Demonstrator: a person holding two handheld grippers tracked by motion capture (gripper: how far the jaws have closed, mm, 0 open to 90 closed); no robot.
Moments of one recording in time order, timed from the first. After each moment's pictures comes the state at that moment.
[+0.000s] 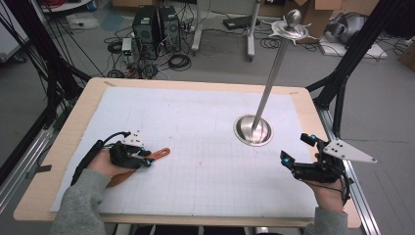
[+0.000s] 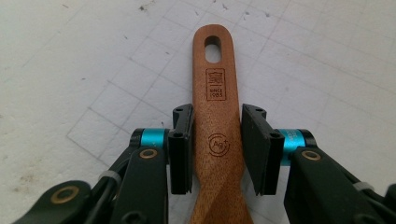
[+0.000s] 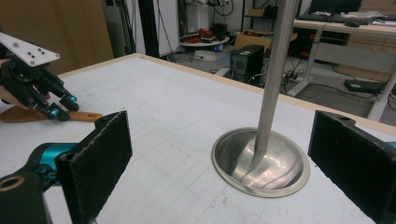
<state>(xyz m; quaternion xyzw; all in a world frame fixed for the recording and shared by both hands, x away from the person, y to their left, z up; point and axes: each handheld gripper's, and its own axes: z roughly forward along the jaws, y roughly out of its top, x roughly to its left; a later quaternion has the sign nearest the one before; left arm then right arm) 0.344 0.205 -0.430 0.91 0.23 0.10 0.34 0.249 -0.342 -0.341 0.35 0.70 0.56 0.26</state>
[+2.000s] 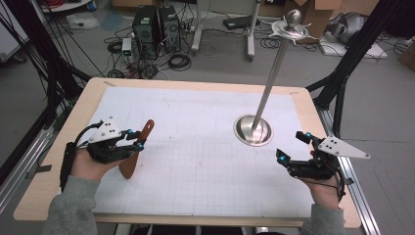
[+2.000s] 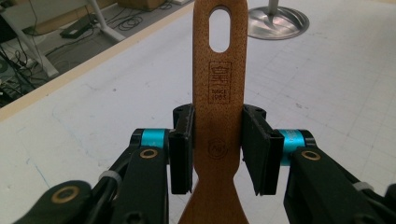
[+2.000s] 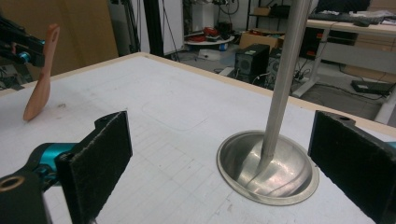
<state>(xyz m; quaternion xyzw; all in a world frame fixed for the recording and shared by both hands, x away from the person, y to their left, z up) 0.299 0.217 -0.349 0.81 0.27 0.22 0.47 0.257 -0.334 -0.342 0.35 0.71 0.56 0.26</state>
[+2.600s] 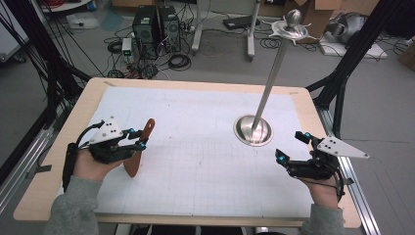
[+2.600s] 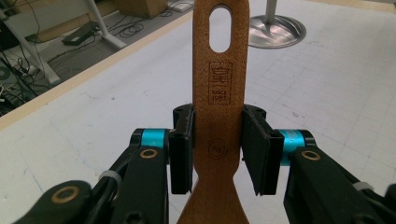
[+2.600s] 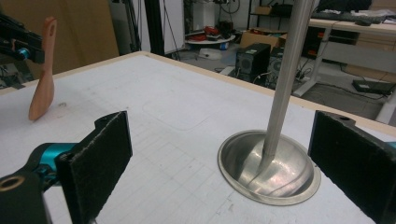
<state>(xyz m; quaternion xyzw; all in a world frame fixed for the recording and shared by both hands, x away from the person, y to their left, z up) 0.298 0.210 -0.347 0.81 0.26 0.23 0.48 0.258 -0.333 -0.342 0.34 0.71 0.56 0.25</state>
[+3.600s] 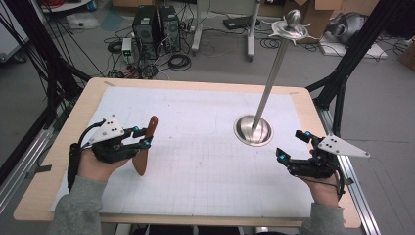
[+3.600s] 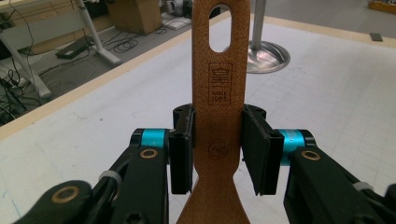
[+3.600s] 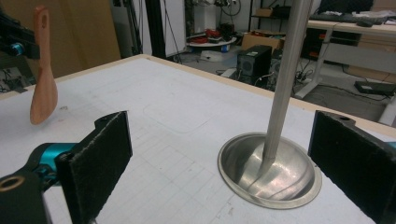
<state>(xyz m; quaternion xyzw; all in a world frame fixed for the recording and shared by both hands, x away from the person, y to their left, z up) 0.292 0.199 -0.336 0.79 0.26 0.22 0.51 0.261 -0.334 -0.342 0.35 0.71 0.57 0.25</state>
